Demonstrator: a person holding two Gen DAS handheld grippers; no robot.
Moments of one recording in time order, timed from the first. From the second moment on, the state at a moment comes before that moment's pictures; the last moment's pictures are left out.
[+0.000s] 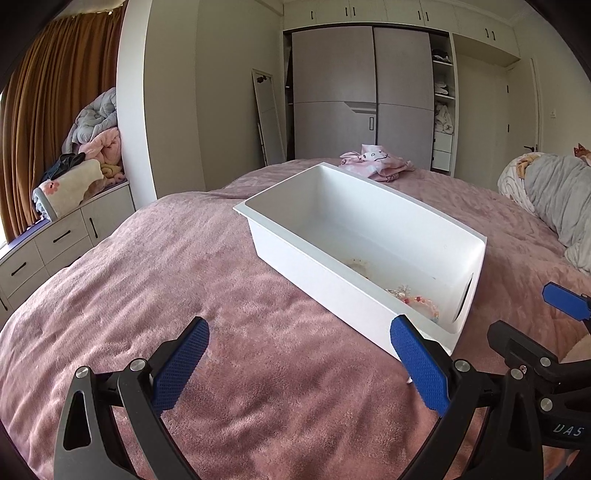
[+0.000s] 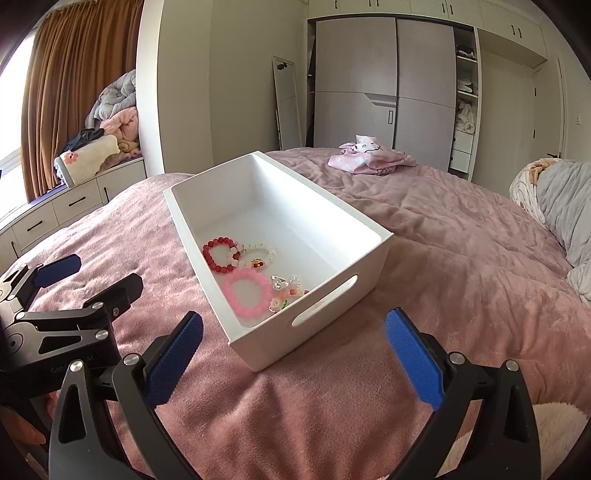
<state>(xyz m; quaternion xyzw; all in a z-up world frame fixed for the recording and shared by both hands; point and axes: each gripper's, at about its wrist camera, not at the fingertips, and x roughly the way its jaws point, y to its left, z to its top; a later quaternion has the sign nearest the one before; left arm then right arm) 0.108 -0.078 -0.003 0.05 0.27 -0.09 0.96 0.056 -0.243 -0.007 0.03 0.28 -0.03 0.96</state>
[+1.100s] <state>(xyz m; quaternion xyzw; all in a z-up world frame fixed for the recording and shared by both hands) 0.108 -0.084 -0.004 0.08 0.27 -0.09 0.95 0.057 -0.245 -0.006 0.03 0.29 -0.03 0.96</state>
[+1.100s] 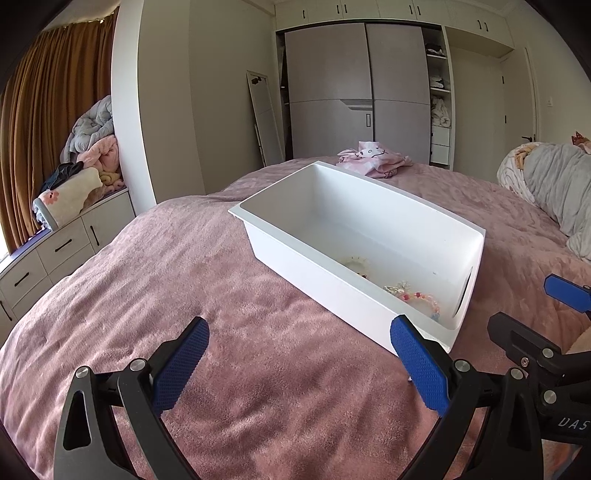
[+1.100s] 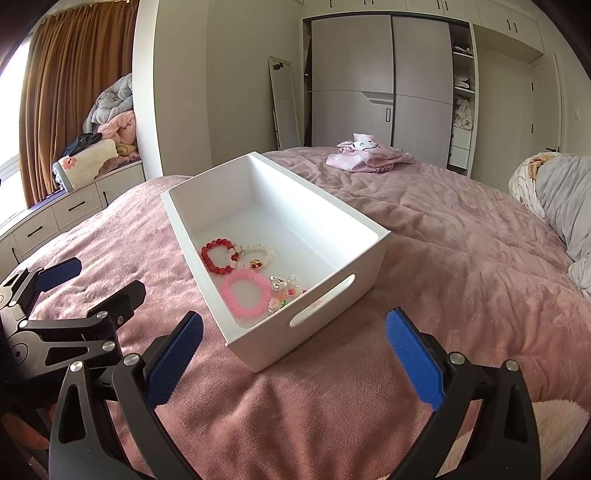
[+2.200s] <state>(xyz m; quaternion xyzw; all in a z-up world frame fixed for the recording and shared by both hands) 0.104 -0.078 -0.003 0.06 0.25 -0.08 0.96 0.056 -0.247 -0.009 0.04 0.29 -0.03 0.96</state>
